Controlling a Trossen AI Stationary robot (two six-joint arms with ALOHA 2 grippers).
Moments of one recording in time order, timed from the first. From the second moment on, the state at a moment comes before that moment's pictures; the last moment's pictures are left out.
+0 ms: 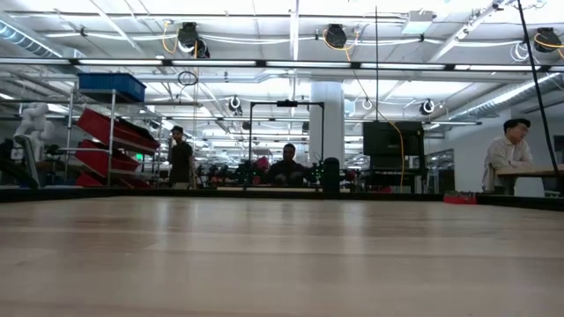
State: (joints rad) left arm -0.84 1.43 1.15 0.30 -0.39 0.01; right arm 0.67 1.99 2.35 -0.58 0.26 -0.35
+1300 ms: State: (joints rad) left arm -0.81 1.44 1.15 0.27 -0.35 0.01; right arm 0.41 1.98 2.34 -0.56 -0.20 -0.44
